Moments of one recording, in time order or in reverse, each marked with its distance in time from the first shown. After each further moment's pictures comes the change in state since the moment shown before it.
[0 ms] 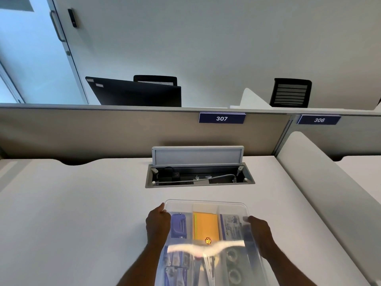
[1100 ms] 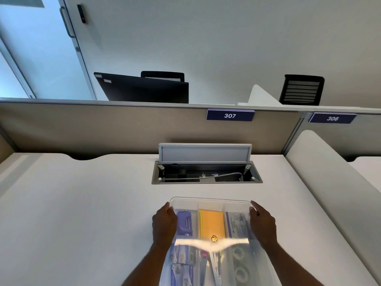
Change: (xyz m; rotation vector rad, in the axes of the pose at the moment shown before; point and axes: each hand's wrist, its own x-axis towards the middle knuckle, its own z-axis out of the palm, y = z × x) left_hand -0.010 -0.003 -0.004 0.055 0.048 0.097; right_hand 0.000 -0.013 0.018 -0.504 0.196 -0.372
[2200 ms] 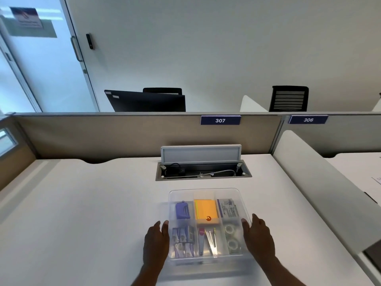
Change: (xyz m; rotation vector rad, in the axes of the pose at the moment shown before) left_hand -0.107 -0.043 -0.052 0.225 -0.023 0.002; right_hand -0.114 0.028 -0.031 -0.326 0.079 -0.116
